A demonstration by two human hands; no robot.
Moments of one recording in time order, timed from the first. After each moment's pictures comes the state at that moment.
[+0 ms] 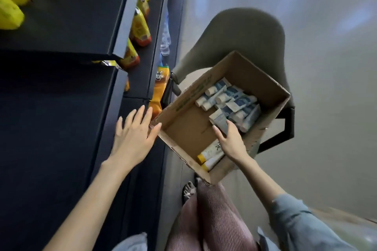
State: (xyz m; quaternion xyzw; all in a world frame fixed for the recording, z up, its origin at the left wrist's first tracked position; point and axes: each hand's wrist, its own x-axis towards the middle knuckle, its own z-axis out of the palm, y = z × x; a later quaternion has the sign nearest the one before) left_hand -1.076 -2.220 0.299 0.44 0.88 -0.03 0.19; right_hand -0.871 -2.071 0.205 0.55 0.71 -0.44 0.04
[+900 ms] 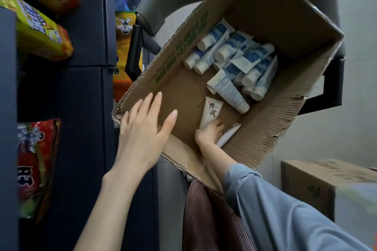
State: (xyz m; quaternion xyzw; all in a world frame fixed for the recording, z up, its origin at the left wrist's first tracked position) left_hand -1.052 -2.176 0.173 0.42 0.84 0.06 0.32; right_hand -0.928 -2.115 0.008 0.78 0.44 -0.43 0.10
